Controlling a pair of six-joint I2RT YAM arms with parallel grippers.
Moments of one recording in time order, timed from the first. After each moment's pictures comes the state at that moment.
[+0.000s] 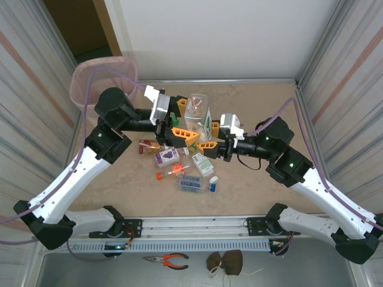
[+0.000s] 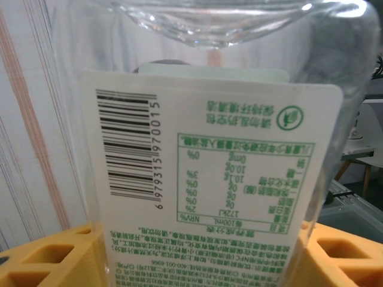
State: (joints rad) left arm -0.71 1.18 1.39 0.02 0.99 -0.06; right arm 0.82 0.92 1.07 -0.10 -0.52 -0.09
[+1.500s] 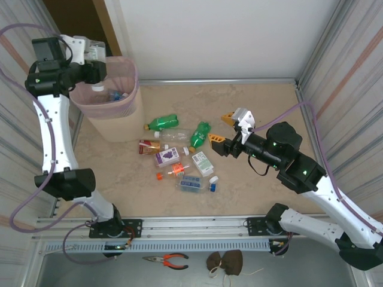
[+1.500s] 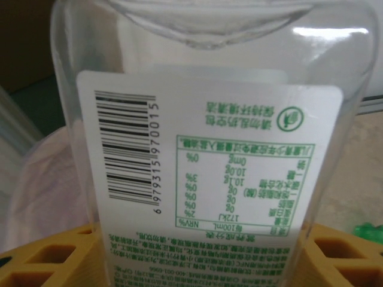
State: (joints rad) left arm 0.19 1.67 2.16 -1.05 0.32 0.18; right arm 0.82 0.83 1.08 -0.32 -0.10 -0.06
